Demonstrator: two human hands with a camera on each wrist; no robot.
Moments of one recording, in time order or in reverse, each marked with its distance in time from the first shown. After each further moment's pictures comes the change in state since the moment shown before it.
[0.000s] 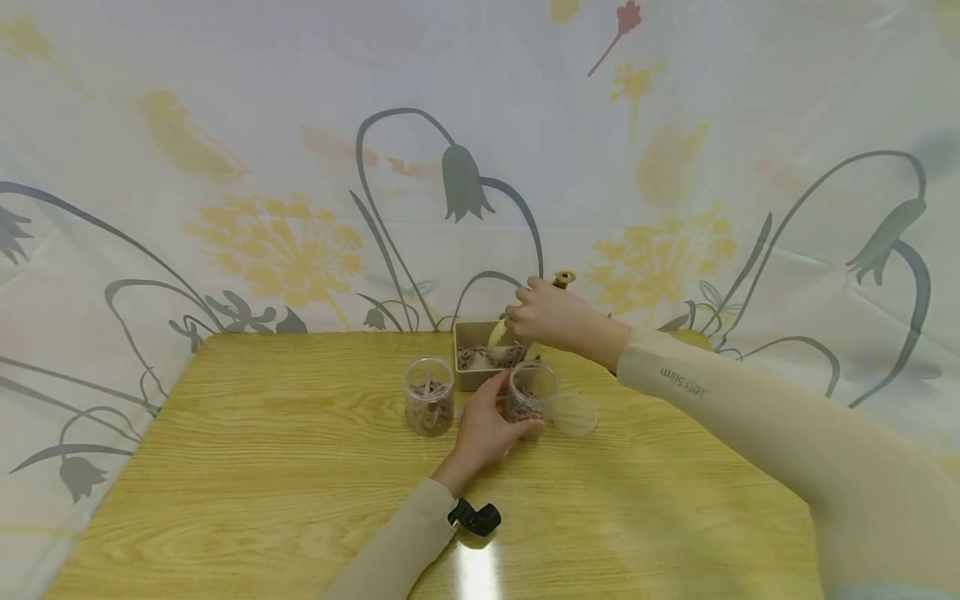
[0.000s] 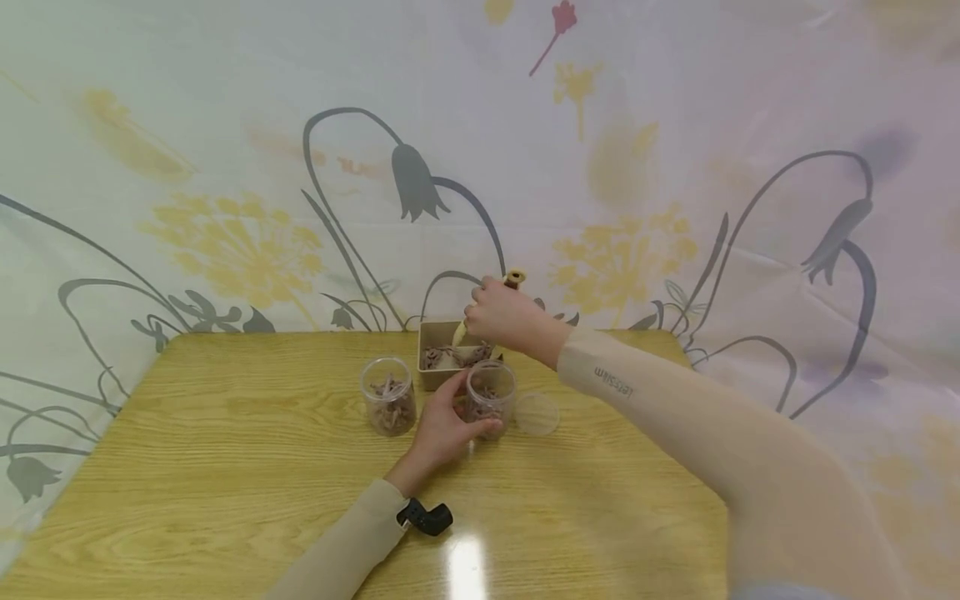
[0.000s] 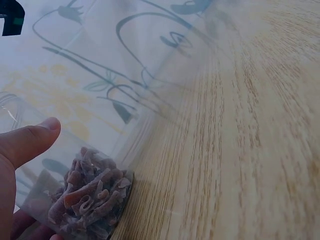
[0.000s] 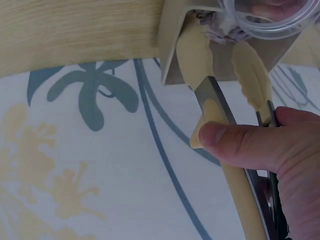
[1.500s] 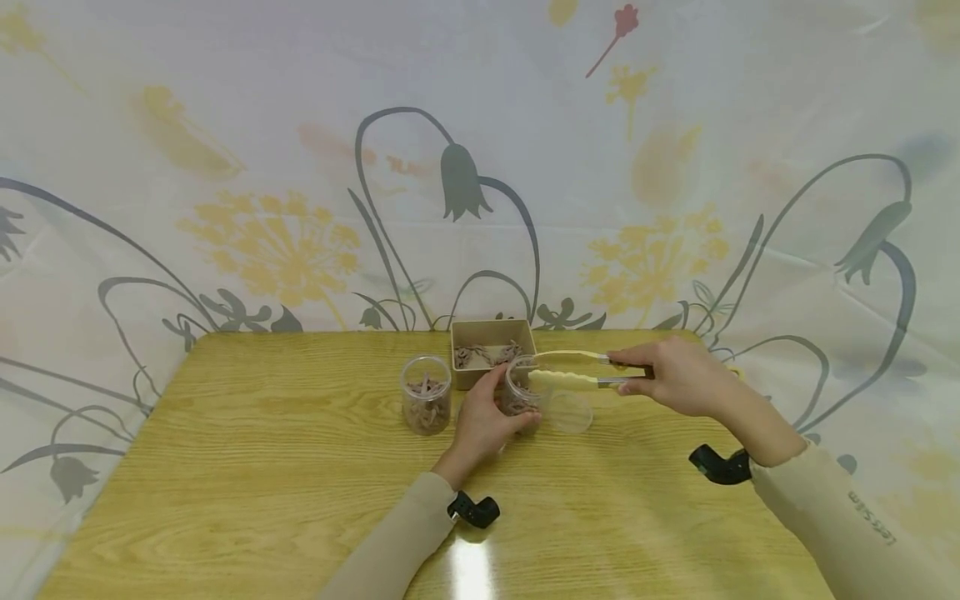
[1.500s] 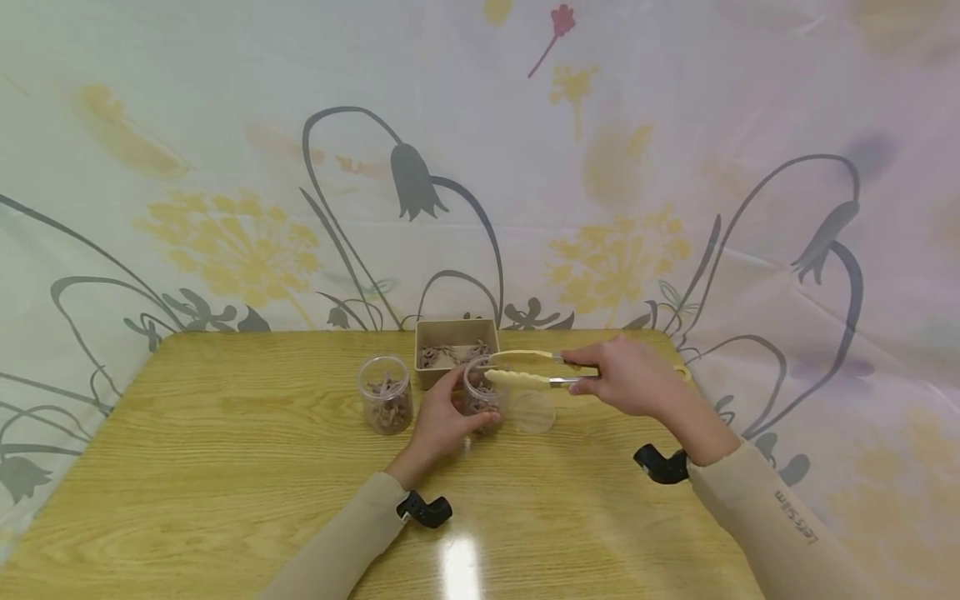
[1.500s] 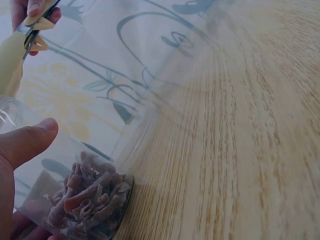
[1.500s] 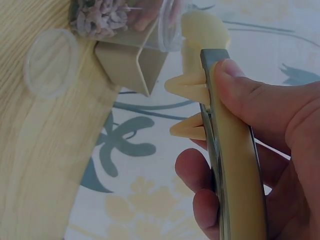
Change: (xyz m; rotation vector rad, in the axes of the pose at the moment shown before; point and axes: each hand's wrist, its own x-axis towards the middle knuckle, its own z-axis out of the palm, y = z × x) left_hand 0.006 0.001 0.003 0.033 0.006 -0.076; right_hand -0.155 -0.032 -0.010 1.118 0.002 0.556
